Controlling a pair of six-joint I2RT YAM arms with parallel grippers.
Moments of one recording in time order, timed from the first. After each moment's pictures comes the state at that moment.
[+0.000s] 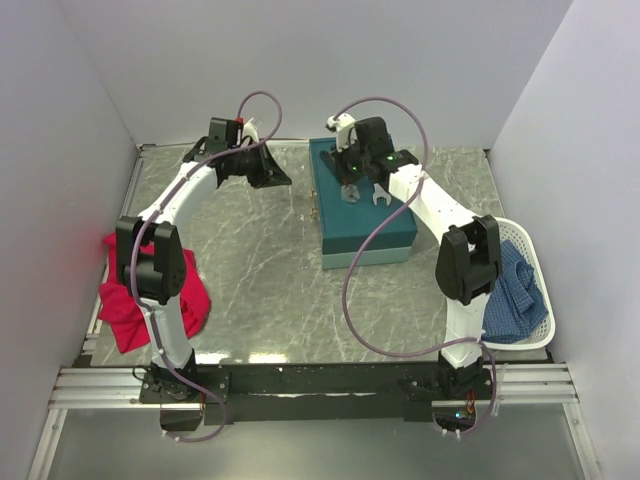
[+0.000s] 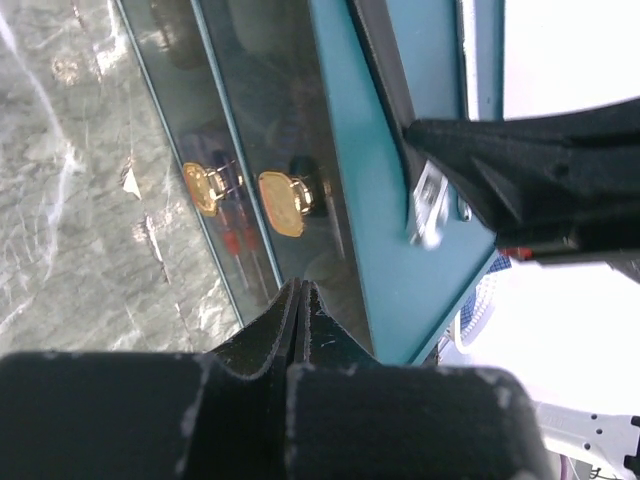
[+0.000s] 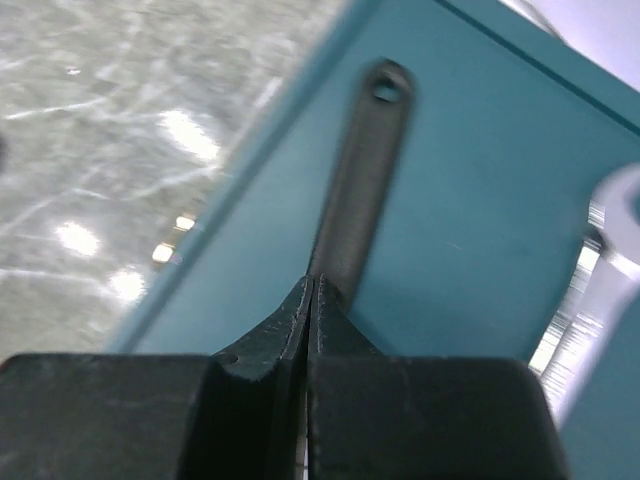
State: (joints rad) left arm -0.22 1.93 1.69 -0.46 0.66 -0.60; right arm 0.43 1.97 1.78 -0.44 -0.20 -0.18
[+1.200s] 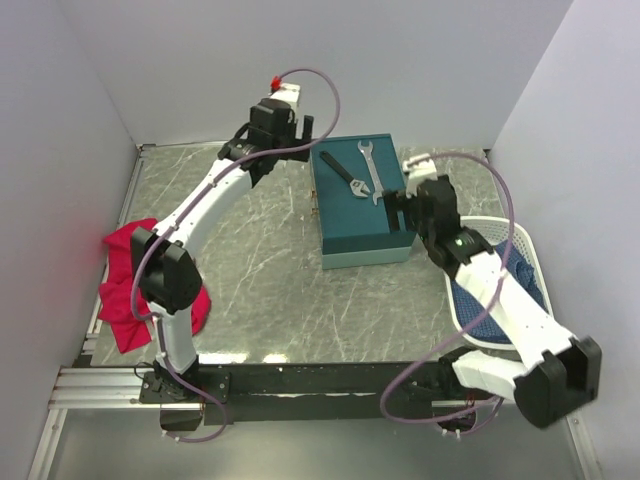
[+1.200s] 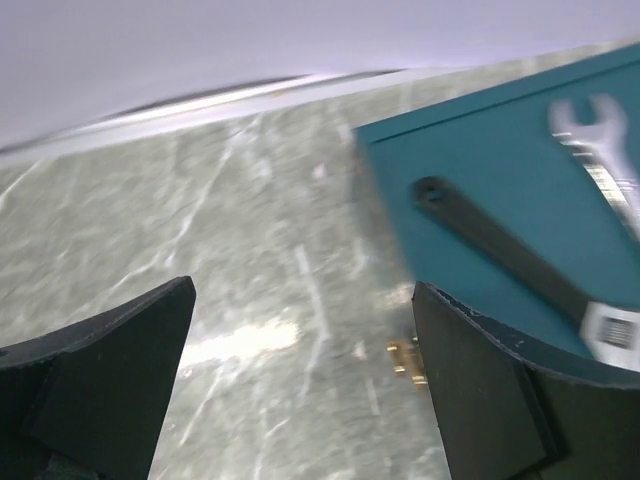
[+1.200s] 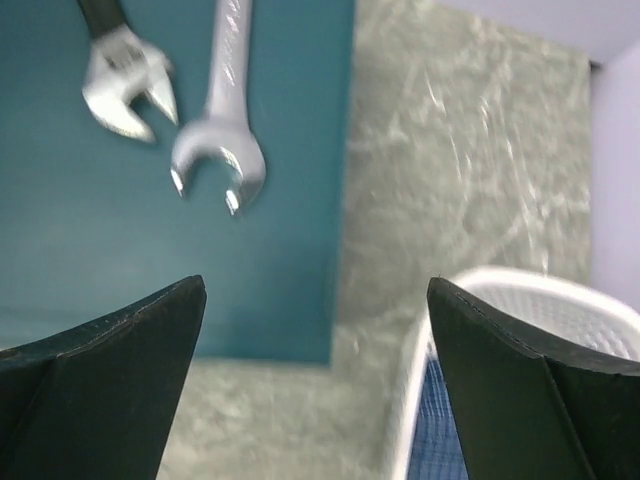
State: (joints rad) left arm -0.51 1.92 1.95 -0.46 -0.27 -0.12; right arm 0.40 1.16 1.02 -0.30 0.30 -0.09
